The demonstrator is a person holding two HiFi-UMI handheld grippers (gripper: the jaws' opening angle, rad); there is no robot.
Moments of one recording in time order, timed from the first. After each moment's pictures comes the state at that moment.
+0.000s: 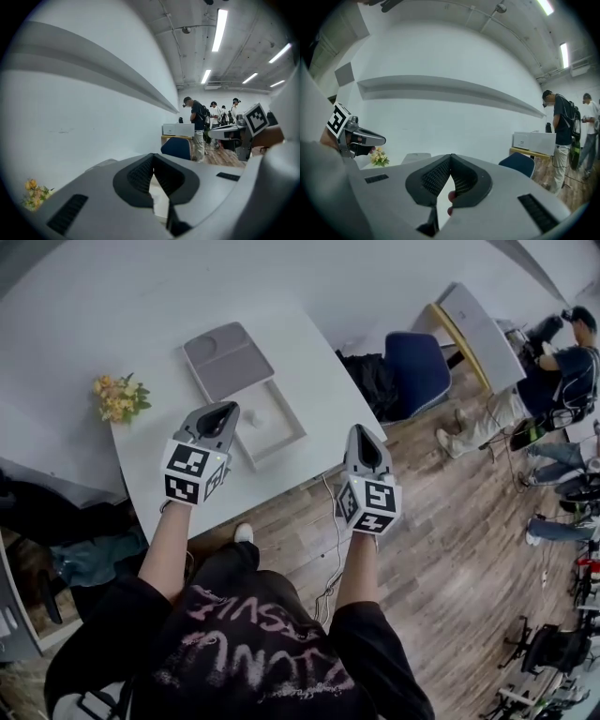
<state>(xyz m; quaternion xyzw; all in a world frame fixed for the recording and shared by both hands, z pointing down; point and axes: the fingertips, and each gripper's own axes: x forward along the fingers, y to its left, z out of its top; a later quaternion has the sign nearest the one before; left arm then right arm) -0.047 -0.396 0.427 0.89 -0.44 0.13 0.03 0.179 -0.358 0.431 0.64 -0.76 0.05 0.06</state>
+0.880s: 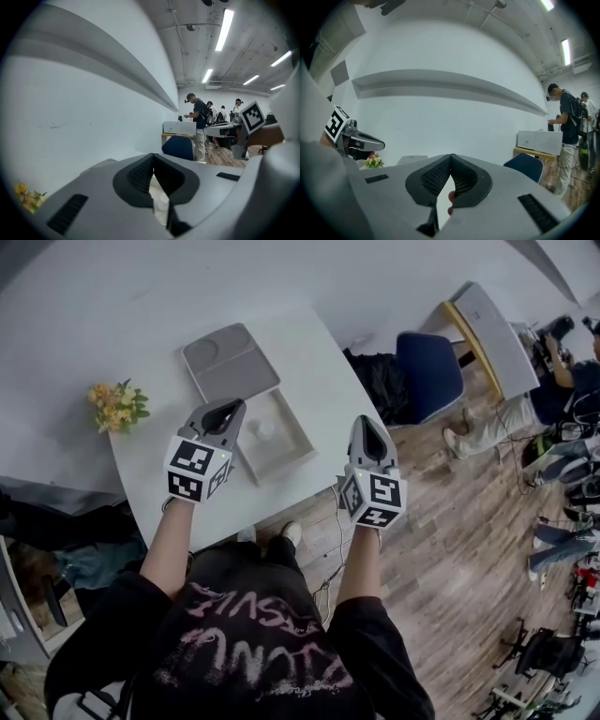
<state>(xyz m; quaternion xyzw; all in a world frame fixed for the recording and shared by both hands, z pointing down) -0.044 -0.456 0.440 0.89 -0.43 0.14 0.04 0.175 -0.429 0.433 0.63 -0.77 0.05 0.06</state>
